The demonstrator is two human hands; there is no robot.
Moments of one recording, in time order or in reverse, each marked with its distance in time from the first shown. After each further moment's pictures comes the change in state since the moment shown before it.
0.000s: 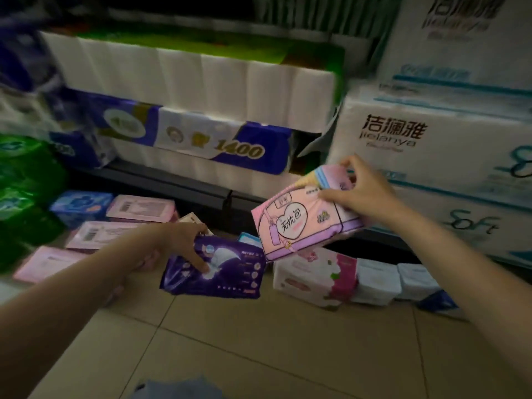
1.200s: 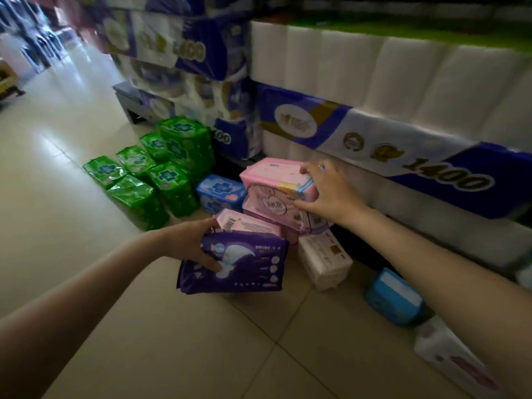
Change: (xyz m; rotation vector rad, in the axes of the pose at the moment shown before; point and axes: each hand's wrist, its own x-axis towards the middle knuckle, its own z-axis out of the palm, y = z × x) left_hand -0.092 -0.243 -0.024 -0.195 0.248 -0.179; right_hand 0.110 -0.213 0.268 -0.215 -0.175 -0.537
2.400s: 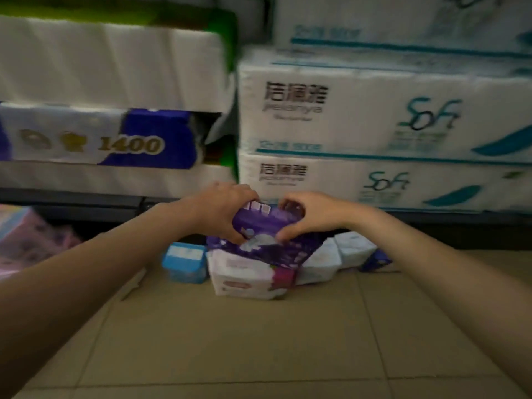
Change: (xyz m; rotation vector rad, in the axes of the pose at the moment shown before) left_hand 0.037 0.440 0.136 0.638 0.069 0.983; right_hand -0.317 0.234 -0.169 0.286 -0.260 0.526
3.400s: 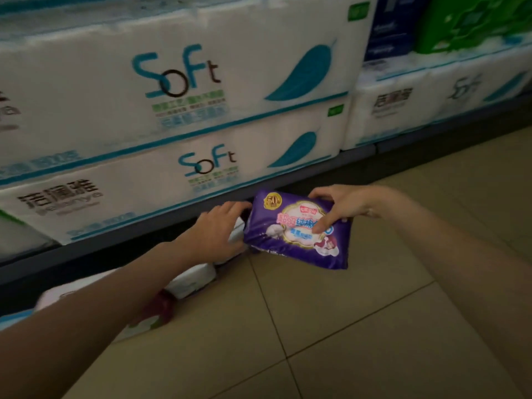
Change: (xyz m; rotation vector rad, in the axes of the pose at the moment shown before) left_hand 0.195 0.198 0.087 -0.218 0.089 0.276; right_hand -0.180 0.280 -0.052 0.494 0.069 0.535
